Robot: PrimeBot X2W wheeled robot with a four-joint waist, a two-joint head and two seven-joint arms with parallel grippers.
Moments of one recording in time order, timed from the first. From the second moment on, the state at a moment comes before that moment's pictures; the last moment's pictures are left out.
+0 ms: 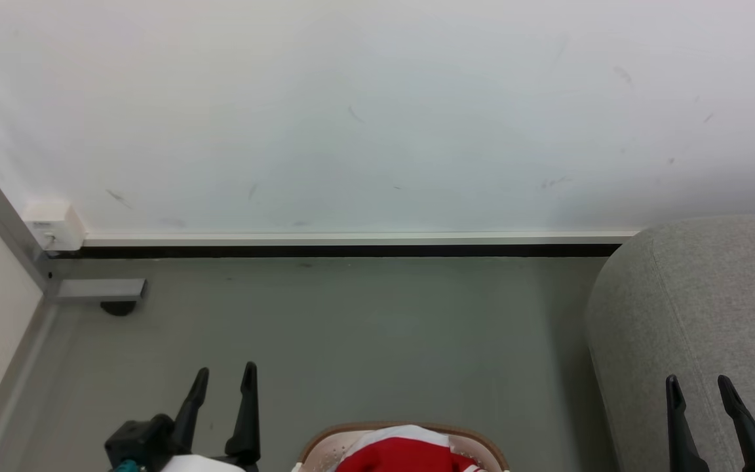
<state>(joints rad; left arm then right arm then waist) -0.04 0.05 -0.11 0.20 -0.32 -0.02 -0.21 0.04 -0.08 -0.05 0.16 0.26 0.13 -0.24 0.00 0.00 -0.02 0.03</state>
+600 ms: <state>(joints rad) -0.04 0.05 -0.11 0.21 -0.17 -0.03 -0.25 0.05 -0.06 -0.08 0.17 0.14 0.13 -0.26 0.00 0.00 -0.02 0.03</state>
